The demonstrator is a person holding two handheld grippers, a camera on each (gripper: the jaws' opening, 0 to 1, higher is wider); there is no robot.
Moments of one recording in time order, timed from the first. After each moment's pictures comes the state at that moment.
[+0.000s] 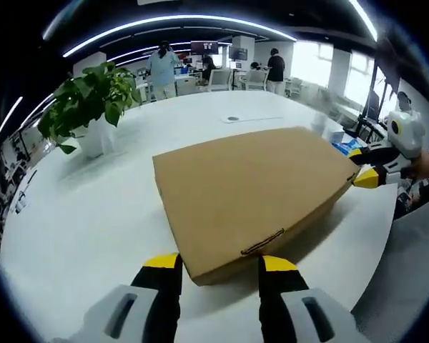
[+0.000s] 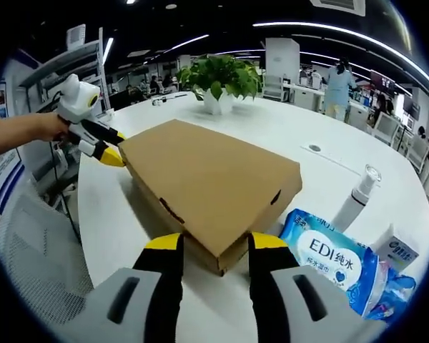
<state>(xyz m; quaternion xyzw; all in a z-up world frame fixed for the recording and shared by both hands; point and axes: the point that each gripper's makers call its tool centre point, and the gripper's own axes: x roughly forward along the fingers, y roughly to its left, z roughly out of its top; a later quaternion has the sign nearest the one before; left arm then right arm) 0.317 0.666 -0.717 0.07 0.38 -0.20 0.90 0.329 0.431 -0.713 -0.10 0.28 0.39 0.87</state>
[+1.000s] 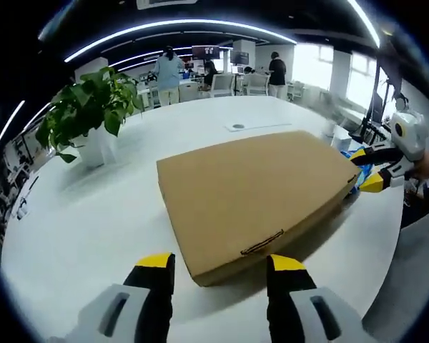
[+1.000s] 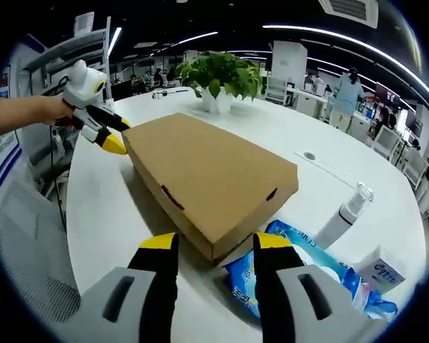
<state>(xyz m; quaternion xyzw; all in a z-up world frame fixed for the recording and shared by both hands) 0.341 0.663 -0.711 0.07 0.36 -0.19 0.91 0.348 0.412 -0.711 -0.14 0.27 0.39 0.87</state>
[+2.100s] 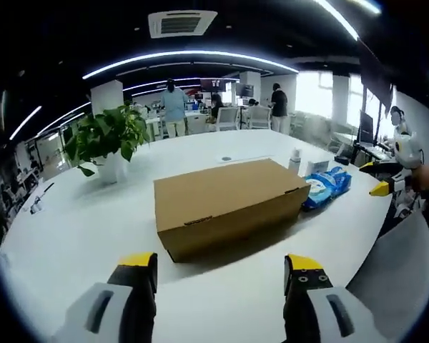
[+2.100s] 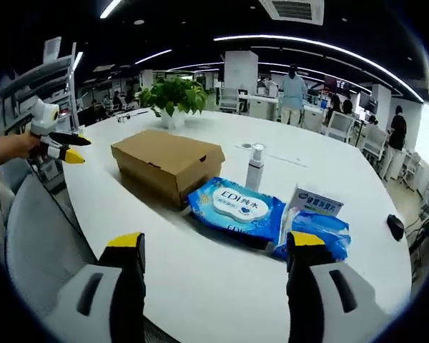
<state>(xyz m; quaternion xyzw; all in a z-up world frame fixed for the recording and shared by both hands) 0.241 0.629 -0.655 0.05 0.26 -0.17 0.95 0.253 0.273 -0.668 -0.08 0.24 0.27 0.93</state>
